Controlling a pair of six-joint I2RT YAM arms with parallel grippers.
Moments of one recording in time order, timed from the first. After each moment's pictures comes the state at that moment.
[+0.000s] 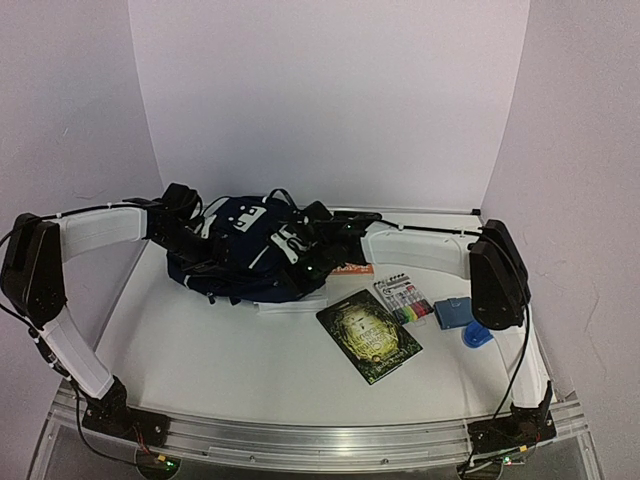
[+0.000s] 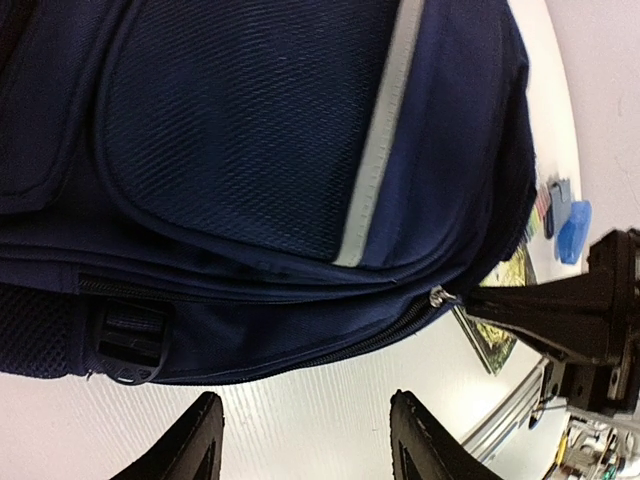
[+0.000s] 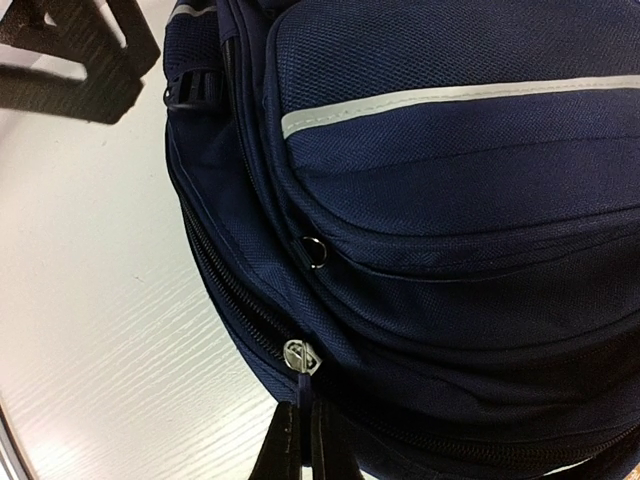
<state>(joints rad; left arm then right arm) -0.36 1.62 1.18 -0.60 0.46 -0.35 0.92 2.25 1.90 -0.53 -0.12 0.00</state>
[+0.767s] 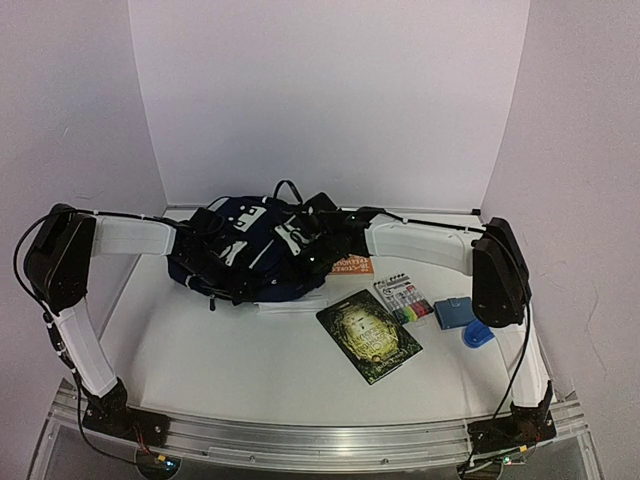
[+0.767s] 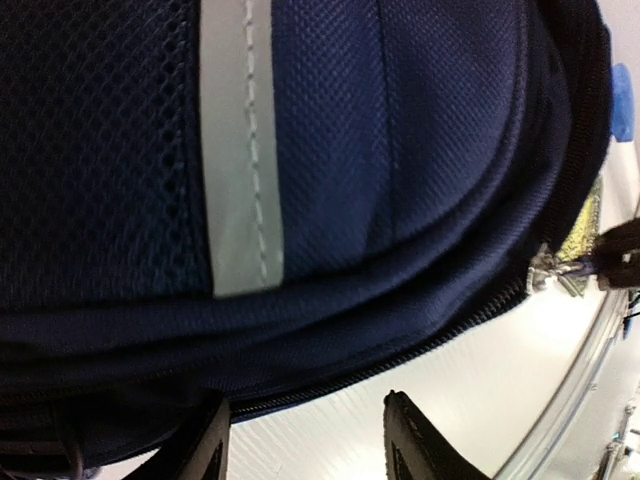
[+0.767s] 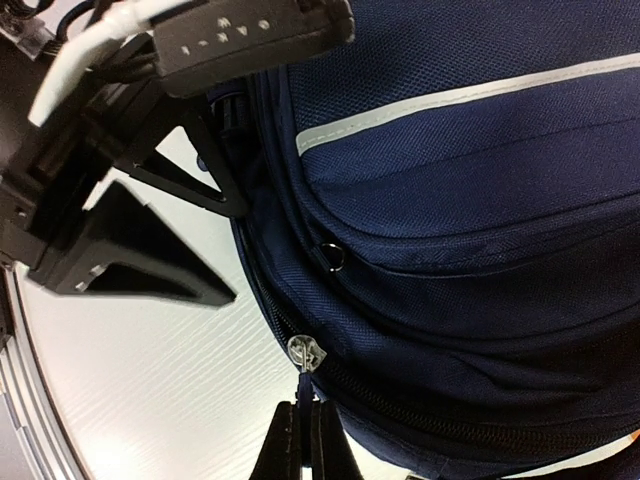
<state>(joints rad) -0.46 1.77 1.13 -0.49 0.46 -0.06 0.89 2.25 1.94 -0.57 -0.24 0.10</state>
